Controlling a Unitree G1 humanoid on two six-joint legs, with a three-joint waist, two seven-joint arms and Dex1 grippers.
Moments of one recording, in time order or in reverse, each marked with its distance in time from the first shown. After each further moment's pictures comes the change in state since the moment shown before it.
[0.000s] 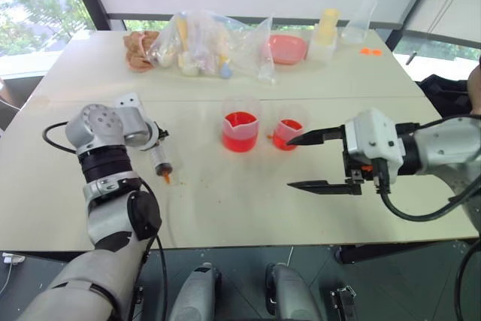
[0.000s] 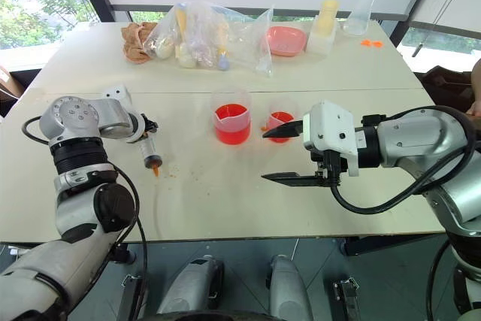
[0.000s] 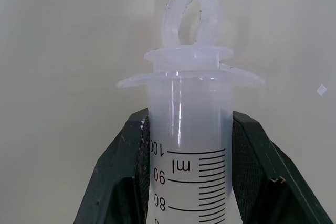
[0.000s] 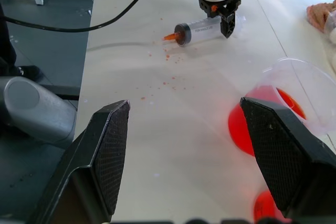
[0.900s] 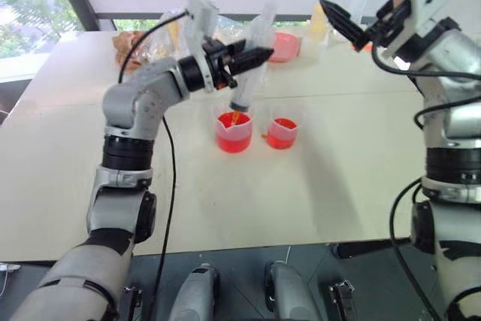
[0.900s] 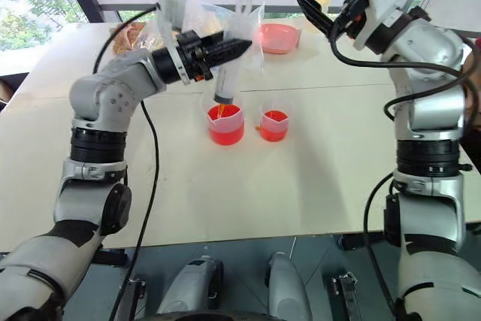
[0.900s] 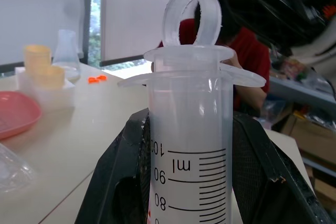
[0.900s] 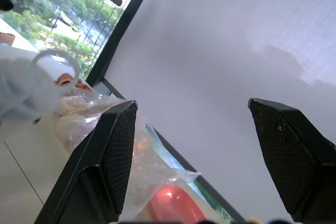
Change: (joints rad) left arm -0.028 0.052 -0.546 -0.127 -0.095 -0.784 -1.365; right arm -0.494 0.396 -0.023 0.726 -0.423 -0.525 -0.415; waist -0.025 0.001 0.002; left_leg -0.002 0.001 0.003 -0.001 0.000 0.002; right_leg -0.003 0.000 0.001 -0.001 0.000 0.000
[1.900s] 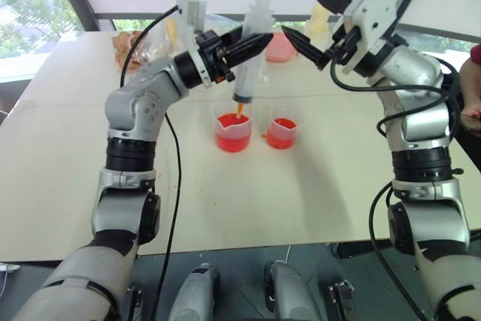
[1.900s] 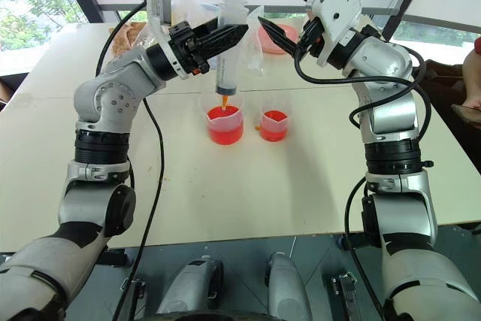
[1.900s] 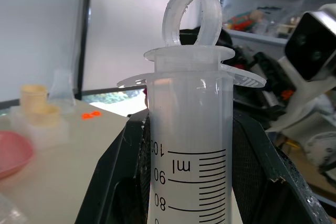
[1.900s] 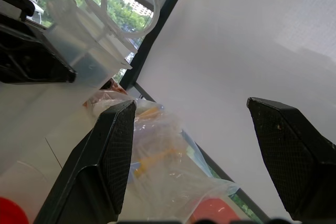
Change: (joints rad) left arm -0.025 -0.027 0.086 0.051 -0.033 -0.104 0.015; right arm -0.001 0.076 0.056 0.043 -0.017 -0.048 0.041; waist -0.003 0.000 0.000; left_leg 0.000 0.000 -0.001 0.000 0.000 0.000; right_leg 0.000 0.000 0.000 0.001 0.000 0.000
